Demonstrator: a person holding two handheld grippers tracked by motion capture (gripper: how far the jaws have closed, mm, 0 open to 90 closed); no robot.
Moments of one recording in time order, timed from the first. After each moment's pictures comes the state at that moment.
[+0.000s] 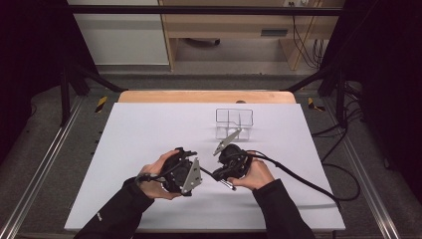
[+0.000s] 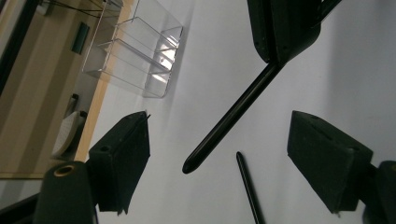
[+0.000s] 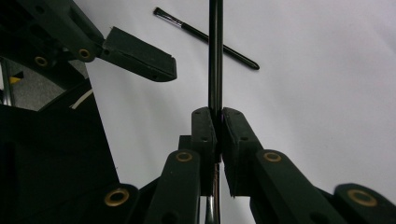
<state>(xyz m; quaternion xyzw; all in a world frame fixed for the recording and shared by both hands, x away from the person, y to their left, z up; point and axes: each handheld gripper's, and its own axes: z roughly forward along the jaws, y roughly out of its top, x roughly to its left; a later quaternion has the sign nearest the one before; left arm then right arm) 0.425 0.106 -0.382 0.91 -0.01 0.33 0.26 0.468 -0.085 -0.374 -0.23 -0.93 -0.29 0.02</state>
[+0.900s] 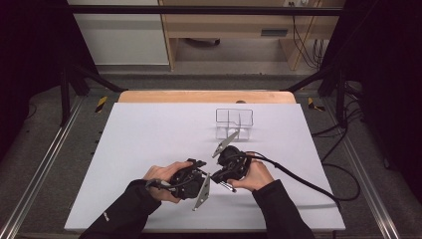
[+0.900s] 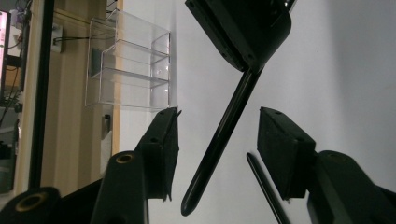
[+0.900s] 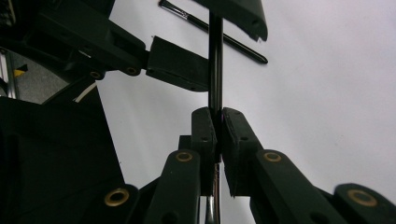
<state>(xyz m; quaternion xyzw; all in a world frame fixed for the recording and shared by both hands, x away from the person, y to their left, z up) 0.412 0.085 -0.402 0.90 -0.12 0.38 0.19 0.466 -0.083 -0.377 -0.23 -0.93 -0.28 0.03</state>
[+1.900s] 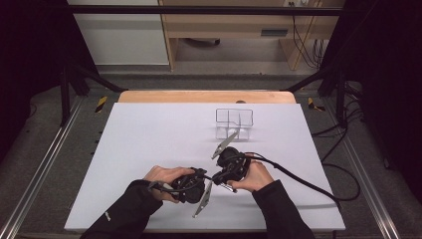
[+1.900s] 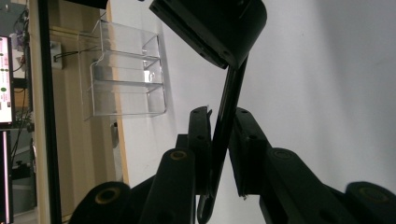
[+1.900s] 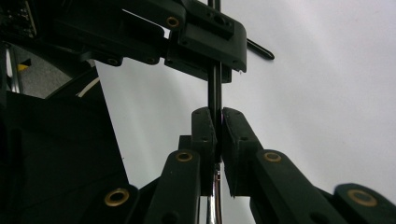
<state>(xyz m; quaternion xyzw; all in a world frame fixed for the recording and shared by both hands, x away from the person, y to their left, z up) 0.408 0.083 -0.410 0.89 -0.18 0.39 0.15 0.465 -0.082 -0.379 -0.22 -0.94 -0.27 0.04</state>
